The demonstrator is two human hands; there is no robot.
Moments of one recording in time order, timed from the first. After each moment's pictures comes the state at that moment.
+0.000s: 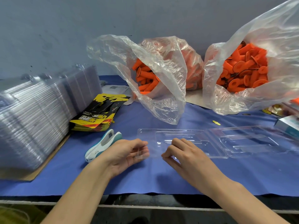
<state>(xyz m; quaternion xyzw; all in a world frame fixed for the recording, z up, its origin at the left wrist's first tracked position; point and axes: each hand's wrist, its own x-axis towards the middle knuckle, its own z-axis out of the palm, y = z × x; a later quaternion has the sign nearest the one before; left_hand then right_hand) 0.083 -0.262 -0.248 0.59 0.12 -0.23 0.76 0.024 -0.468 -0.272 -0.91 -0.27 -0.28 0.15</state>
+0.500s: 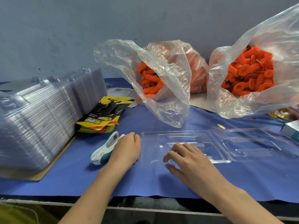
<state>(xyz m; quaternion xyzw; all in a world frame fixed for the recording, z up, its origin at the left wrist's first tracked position) 0.101 -0.260 -0.258 0.95 -0.02 0.04 0.30 0.023 -0.464 -0.275 -0.93 -0.26 -0.24 0.10</state>
